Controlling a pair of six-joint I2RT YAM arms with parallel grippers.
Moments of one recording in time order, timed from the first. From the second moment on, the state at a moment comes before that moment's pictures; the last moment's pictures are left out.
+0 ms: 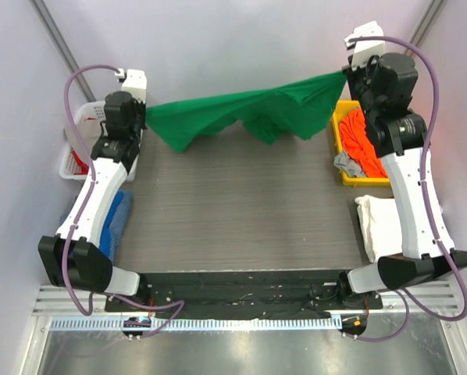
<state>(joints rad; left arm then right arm) -0.14 1.43 1.44 -0.21 -0.33 0.21 0.18 1.45 1.91 -0.51 0.23 -0.43</state>
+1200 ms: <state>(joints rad) -0.14 1.79 2.11 -0.38 -0.29 0.13 0.10 1.76 2.37 -0.53 0.25 -0.37</state>
